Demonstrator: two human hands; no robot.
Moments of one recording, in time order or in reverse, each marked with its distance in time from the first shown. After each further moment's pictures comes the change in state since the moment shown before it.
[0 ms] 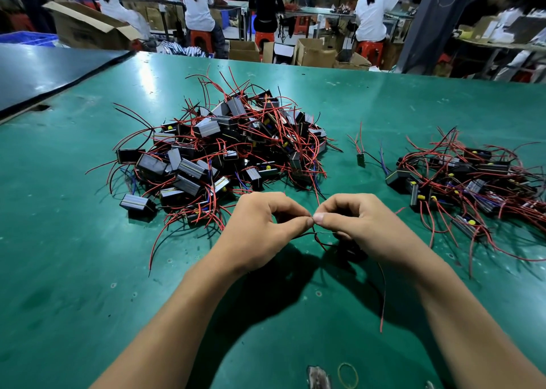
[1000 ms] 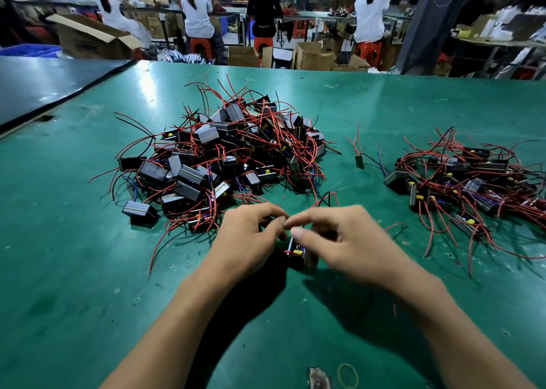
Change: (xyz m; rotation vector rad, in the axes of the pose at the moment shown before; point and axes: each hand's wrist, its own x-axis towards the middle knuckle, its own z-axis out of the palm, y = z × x) left_hand -0.006 -0.017 0.002 0.186 0.090 -0.132; right_hand -0.012 -0.003 0.022 -0.239 0.006 -0.283
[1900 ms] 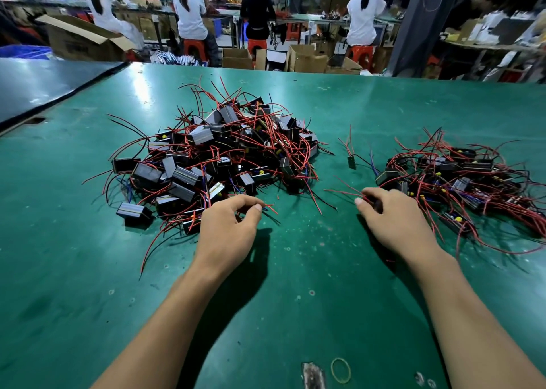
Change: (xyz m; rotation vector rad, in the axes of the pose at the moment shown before) left_hand 0.003 -0.010 -0.003 -0.083 0.187 -0.148; right_hand 0.005 0.094 -0.050 -0.524 0.330 0.506
